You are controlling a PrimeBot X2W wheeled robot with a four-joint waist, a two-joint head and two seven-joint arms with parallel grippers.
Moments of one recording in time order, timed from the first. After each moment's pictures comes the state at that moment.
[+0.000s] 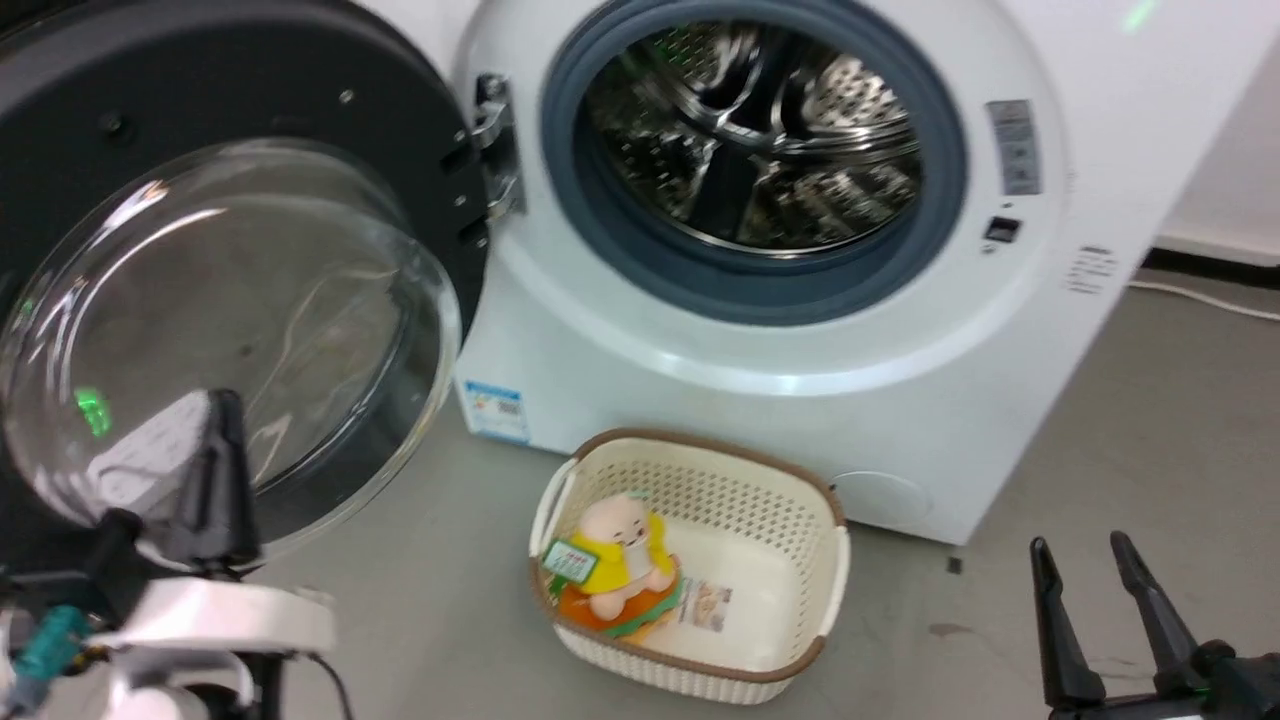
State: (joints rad) left arm -0.09 0.30 0.00 -0.05 -0.43 0.07 -0.20; right arm 0.14 -0.05 -0.07 -0.03 0.14 0.13 -0.25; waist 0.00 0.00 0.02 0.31
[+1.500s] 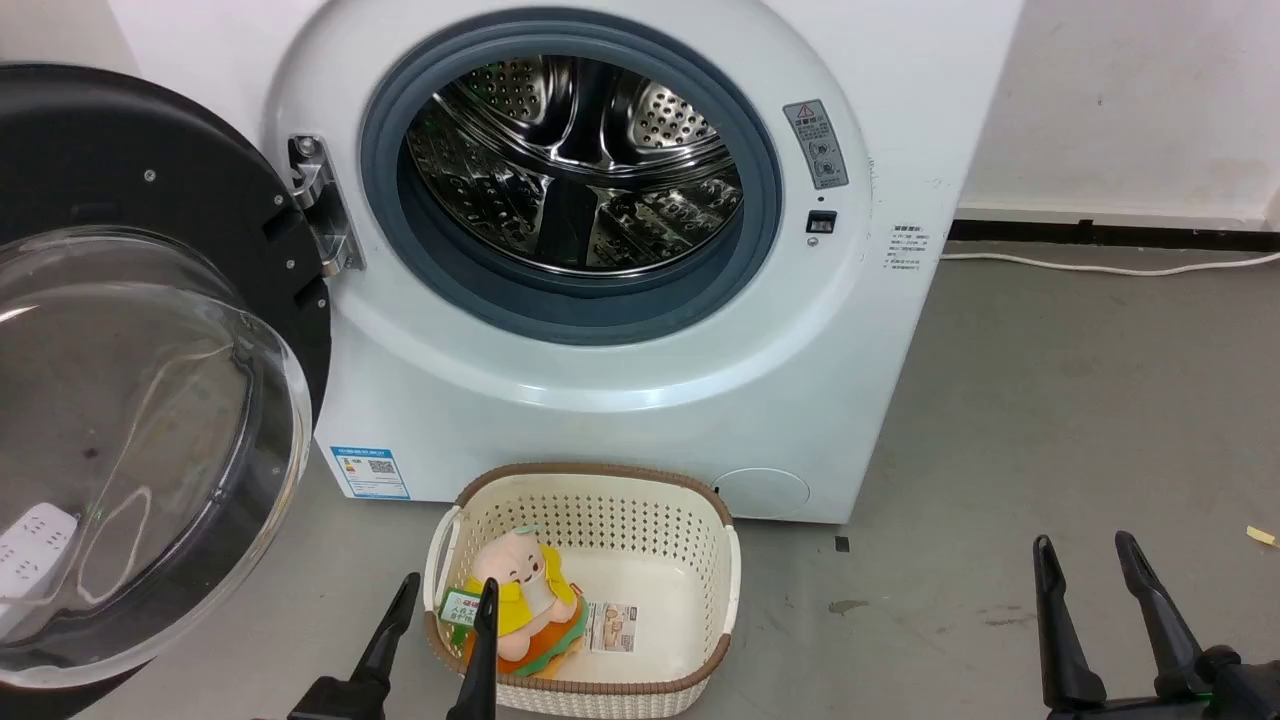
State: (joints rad) left arm 0.12 0.17 -0.25 0.02 -0.26 0.08 -0.26; right arm 0.16 -0.05 -0.06 -0.08 0.16 0.13 -0.26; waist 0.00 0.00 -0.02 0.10
